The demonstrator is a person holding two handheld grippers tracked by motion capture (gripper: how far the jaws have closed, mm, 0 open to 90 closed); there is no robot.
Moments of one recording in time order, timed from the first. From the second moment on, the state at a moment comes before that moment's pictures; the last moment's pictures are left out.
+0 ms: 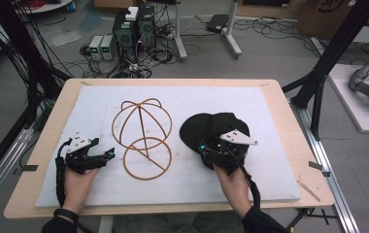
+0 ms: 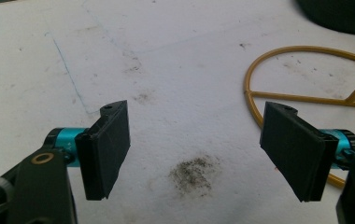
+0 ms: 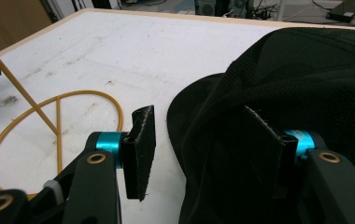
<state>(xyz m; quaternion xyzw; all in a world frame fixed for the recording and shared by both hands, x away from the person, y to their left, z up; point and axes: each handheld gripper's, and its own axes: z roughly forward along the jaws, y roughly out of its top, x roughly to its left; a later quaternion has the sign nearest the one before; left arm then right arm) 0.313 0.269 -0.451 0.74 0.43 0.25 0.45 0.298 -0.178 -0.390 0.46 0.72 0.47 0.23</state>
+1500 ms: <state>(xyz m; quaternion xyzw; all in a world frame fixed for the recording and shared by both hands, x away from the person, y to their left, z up) 0.314 0.265 -0.451 0.75 0.43 0.25 0.43 0.334 -0.183 -0.397 0.51 0.71 0.43 0.24</state>
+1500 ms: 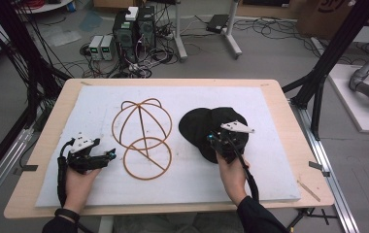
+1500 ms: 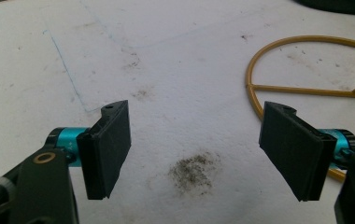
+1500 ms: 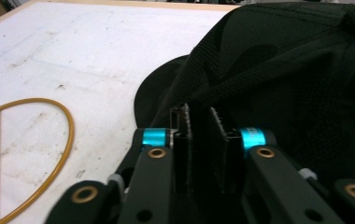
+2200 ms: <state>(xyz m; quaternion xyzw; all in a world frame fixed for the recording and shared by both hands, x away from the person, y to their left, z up) 0.313 0.265 -0.451 0.75 0.43 0.25 0.44 0.324 -0.194 -0.376 0.48 0.70 0.46 0.25</state>
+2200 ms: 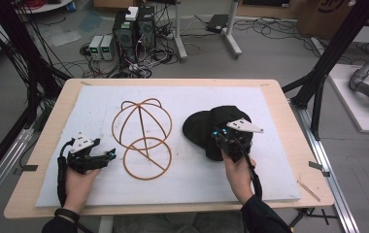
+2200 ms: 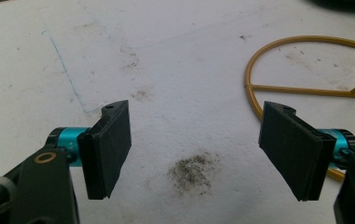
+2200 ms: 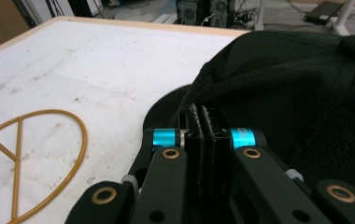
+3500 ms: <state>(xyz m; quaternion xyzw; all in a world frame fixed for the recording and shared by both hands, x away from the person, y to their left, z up) 0.314 0.263 -0.451 0.76 0.42 0.25 0.43 0.302 -0.198 -0.383 0.50 0.71 0.44 0.22</state>
